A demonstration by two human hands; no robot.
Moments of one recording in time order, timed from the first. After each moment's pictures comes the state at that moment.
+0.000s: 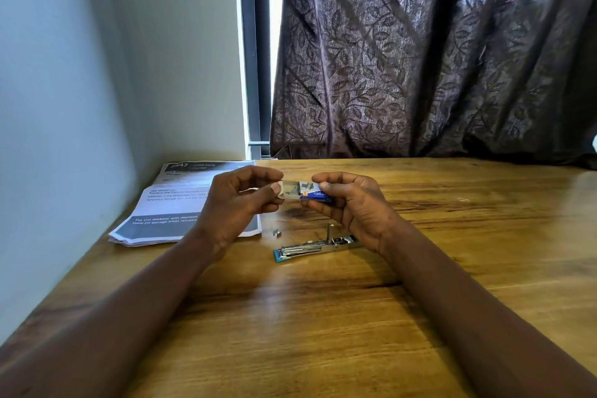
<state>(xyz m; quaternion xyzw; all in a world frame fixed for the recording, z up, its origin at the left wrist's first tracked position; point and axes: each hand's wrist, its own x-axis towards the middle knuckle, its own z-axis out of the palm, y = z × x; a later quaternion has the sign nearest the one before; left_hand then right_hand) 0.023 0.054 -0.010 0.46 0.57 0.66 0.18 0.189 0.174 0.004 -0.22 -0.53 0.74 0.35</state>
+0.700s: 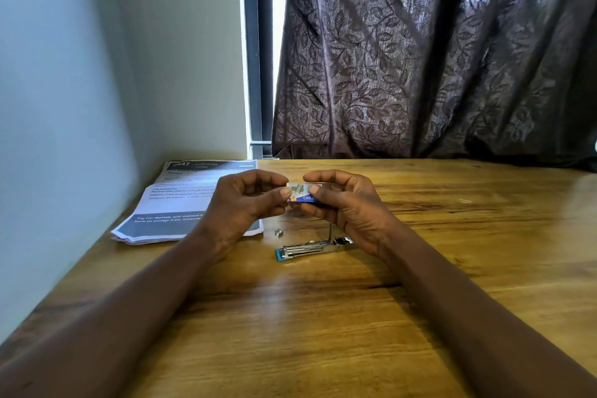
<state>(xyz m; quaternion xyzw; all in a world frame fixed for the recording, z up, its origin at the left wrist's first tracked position) 0.022 0.055 -0.012 0.44 0.54 0.67 0.26 0.191 0.164 0.005 -0.15 -0.58 0.73 0.33</state>
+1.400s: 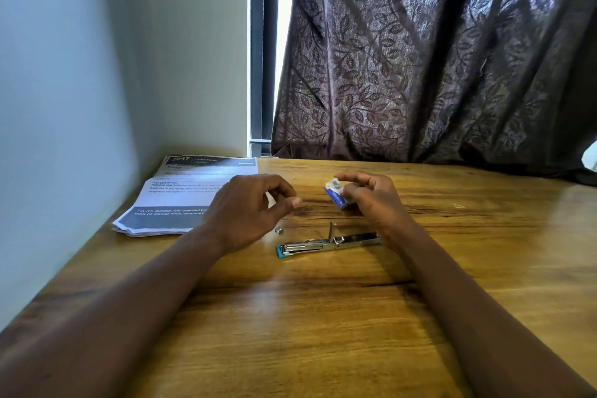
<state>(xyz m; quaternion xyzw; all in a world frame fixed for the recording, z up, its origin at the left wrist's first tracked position) 0.021 0.051 -0.012 0.60 0.69 0.39 -0.09 0.201 0.203 -0.004 -0.32 -0.70 0.51 0.39</state>
